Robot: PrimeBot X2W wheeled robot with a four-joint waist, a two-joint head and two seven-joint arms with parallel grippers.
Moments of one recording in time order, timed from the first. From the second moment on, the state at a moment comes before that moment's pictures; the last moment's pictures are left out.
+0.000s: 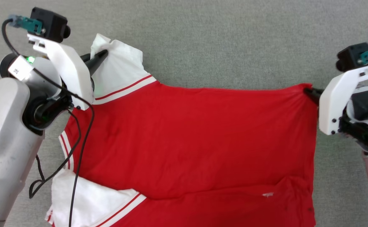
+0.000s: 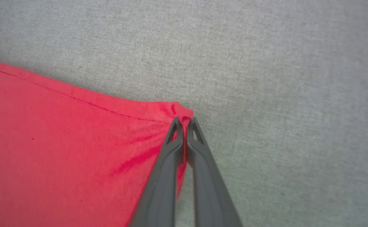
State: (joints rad) left arm -0.86 0.58 -0.53 0.31 -0.88 -0.13 0.48; right arm -0.61 -0.32 0.13 0.22 0.45 0.13 0.81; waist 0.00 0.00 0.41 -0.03
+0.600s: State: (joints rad) left arm -0.43 0.67 -0.47 0.12 -0.90 0.02 0.30; right arm -0.30 -0.28 -0.01 0.08 0.42 0.13 0.70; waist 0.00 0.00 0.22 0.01
